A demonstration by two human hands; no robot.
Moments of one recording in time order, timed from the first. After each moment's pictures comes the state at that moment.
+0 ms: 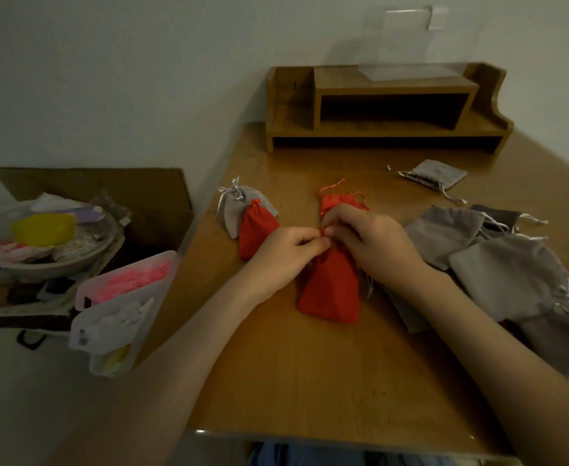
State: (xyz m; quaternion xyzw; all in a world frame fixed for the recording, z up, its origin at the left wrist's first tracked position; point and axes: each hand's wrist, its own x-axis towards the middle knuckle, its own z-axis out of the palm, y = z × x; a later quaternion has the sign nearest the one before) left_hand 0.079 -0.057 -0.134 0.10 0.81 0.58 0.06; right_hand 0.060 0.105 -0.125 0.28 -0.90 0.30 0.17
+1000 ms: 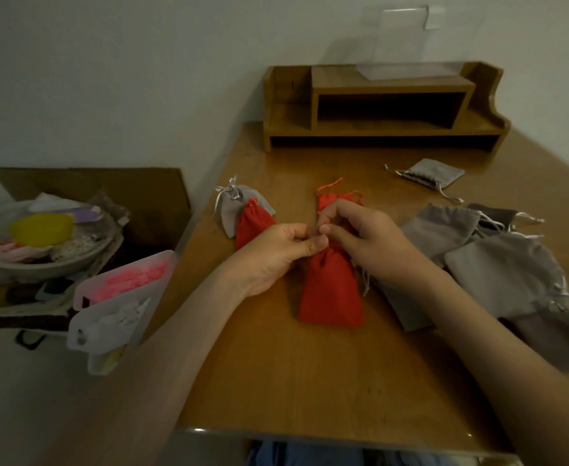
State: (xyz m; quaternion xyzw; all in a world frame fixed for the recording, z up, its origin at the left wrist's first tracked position) left_hand 0.074 -0.063 -0.130 0.09 0.69 0.70 0.18; right_hand 0.065 0.105 -0.114 0.32 -0.84 0.43 0.08
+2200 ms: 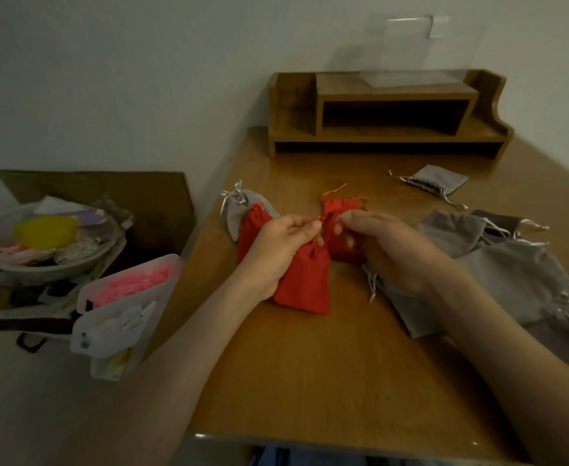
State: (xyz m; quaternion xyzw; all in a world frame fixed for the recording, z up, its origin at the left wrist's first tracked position) left_hand 0.075 -0.058 -0.124 0.03 0.69 0.72 0.03; right_hand 0.064 0.107 -0.107 0.13 -0.68 0.70 -0.18
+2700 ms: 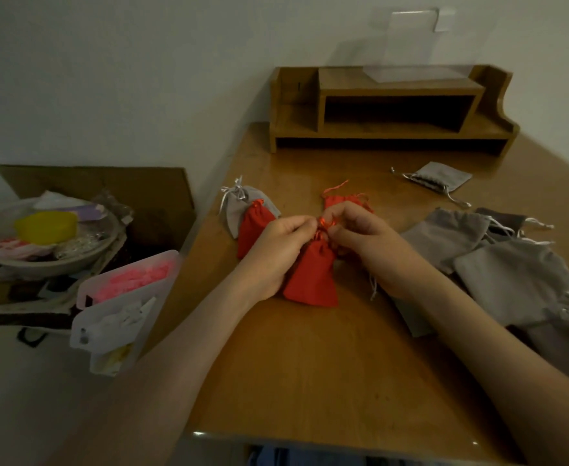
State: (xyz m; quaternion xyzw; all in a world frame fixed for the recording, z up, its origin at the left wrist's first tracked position) left_hand 0.076 -0.056 -0.128 0.05 0.65 0.75 0.08; right_hand 0.068 0.094 -0.119 0.19 -0.73 0.65 -0.09
